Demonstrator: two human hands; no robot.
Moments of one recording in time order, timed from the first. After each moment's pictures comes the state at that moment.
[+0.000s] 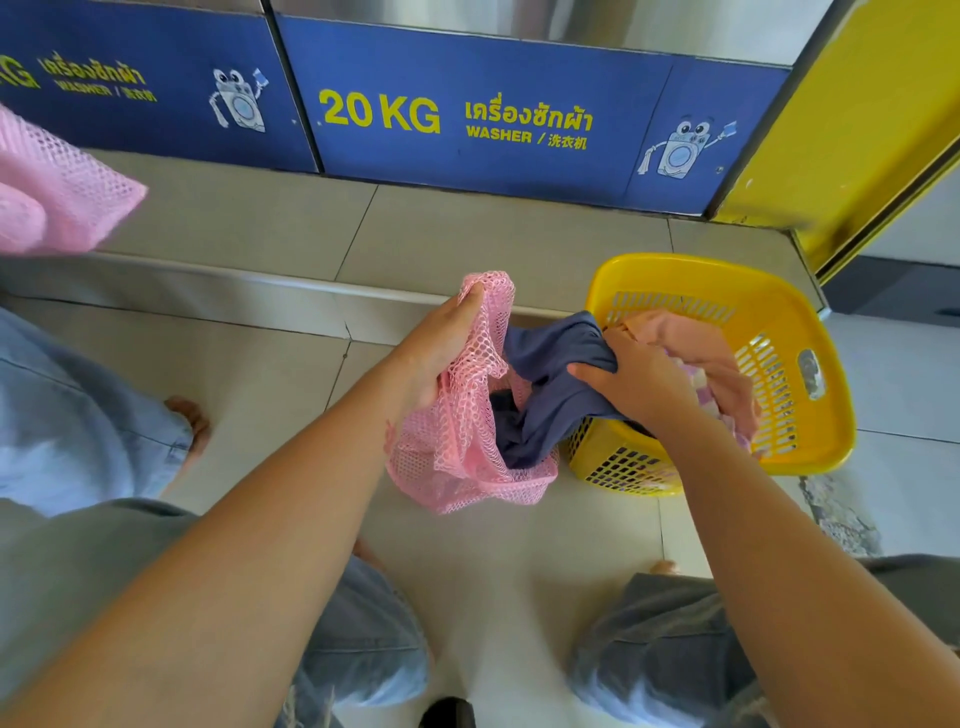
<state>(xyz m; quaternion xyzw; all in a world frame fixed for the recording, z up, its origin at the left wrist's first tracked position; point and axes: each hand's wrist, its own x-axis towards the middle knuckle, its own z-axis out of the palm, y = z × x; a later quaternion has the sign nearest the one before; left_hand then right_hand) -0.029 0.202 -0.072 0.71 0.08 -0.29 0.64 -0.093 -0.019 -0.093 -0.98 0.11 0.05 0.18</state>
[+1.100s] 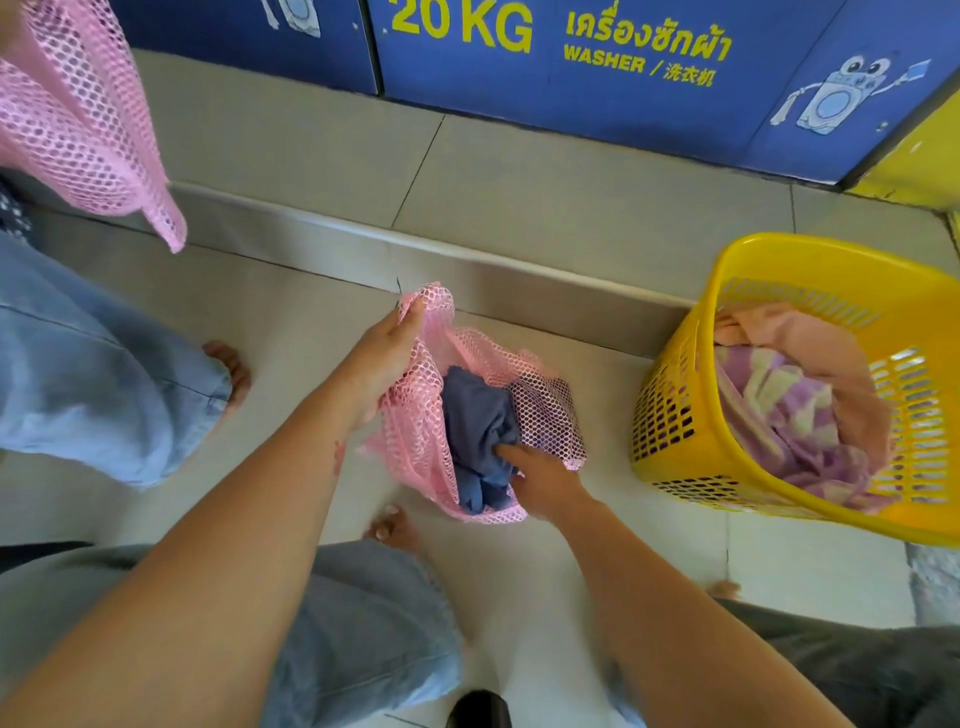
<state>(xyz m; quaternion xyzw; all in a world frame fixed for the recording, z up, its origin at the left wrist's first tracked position) -0.007 0.329 -0.157 0.75 0.18 -0.24 0.59 -0.106 0.127 -0.265 -0.93 -0.02 0.31 0.22</state>
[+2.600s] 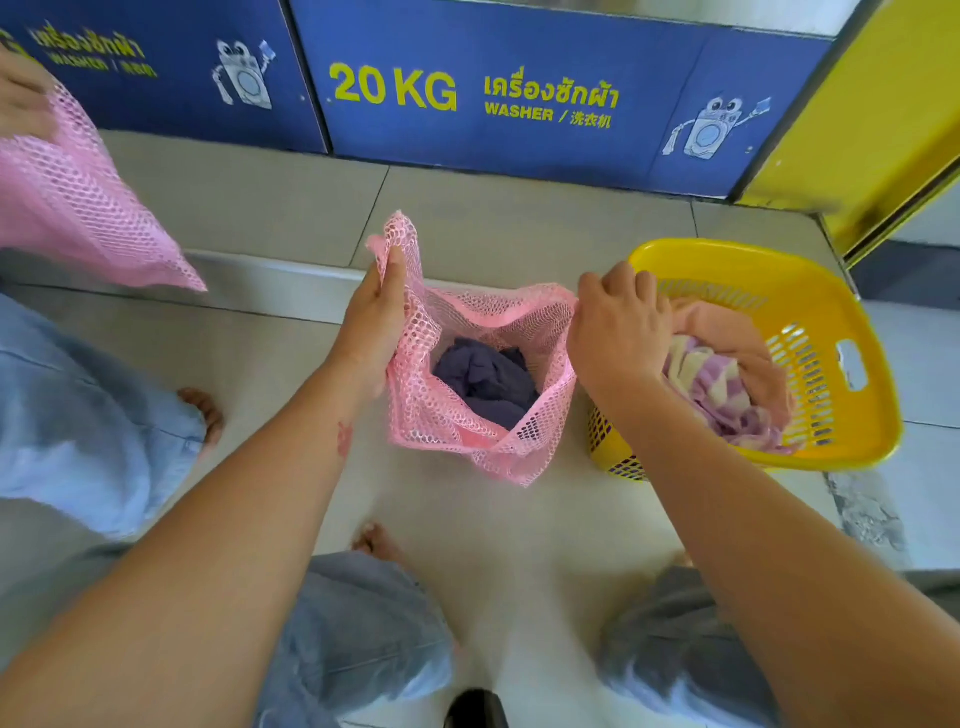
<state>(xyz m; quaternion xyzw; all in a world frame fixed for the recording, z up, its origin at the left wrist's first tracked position) -0.015 0.283 -0.078 0.73 0.10 -0.12 0.66 -0.060 0.060 -0.086 -0.98 0.11 -0.18 -0.02</state>
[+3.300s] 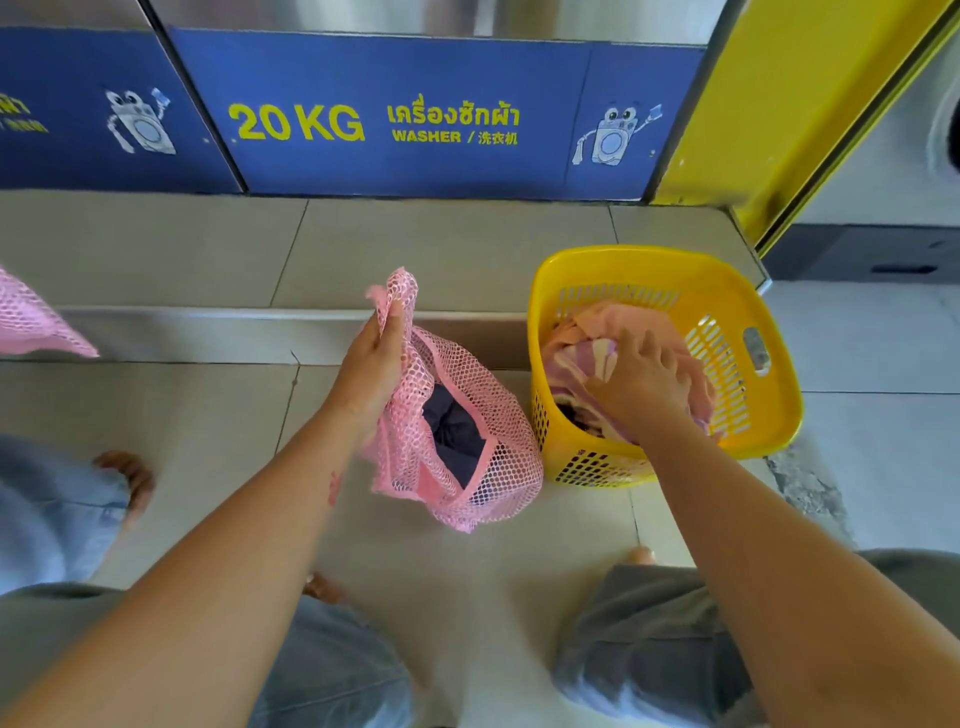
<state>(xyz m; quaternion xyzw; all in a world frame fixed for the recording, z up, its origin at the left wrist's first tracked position) -0.030 0.197 -0.089 0.78 0.06 -0.16 0.61 -0.091 -0.071 -0.139 -0.94 0.30 0.07 0.12</state>
